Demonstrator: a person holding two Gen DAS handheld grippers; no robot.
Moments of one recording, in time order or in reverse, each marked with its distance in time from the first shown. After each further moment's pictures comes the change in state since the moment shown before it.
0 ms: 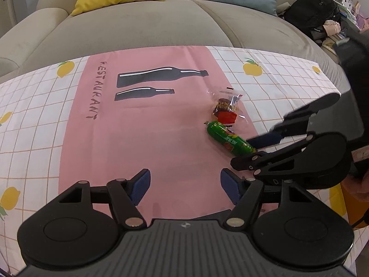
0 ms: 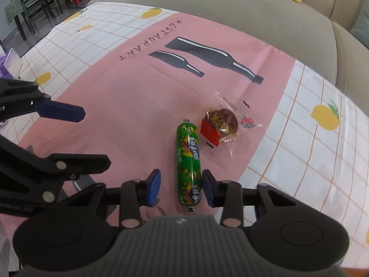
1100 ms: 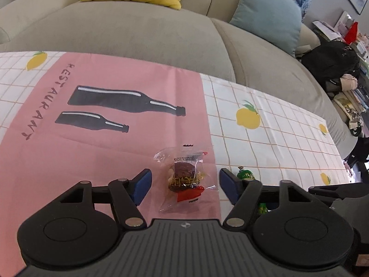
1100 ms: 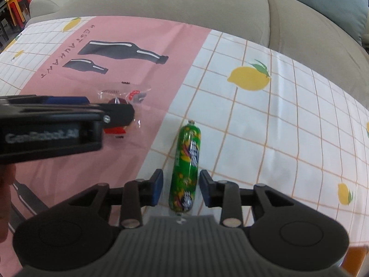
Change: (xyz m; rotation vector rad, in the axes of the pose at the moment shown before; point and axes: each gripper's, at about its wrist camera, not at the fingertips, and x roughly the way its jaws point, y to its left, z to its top) left arm 0.076 -0.039 0.062 -0.267 -0.087 -0.055; right arm -0.002 -0.074 -0.013 0.223 0.013 -0.189
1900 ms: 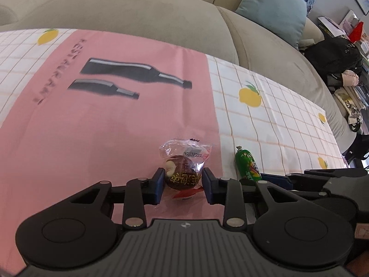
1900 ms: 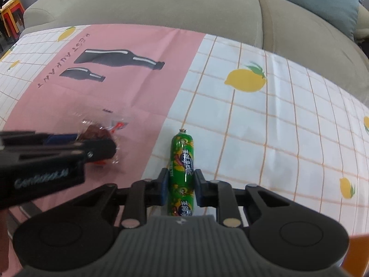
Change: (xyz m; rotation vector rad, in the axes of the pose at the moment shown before) left arm -0.023 0.009 -0.030 -0.047 0.068 -0.002; right arm -0.003 0.006 -0.005 0.052 -0.025 -0.017
